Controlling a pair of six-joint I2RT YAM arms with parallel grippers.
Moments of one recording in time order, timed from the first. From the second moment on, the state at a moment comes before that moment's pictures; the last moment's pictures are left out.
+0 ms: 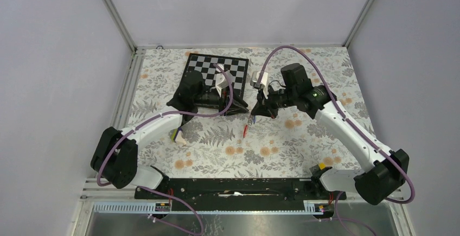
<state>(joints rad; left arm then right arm) -0.57 1.41 0.88 0.45 1.05 -0.16 0.54 1.26 1.19 -0.66 -0.74 -0.42</state>
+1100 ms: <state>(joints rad) -0.62 1.42 0.97 0.18 1.05 0.08 0.56 1.34 1.25 -0.77 -0.73 -0.46</state>
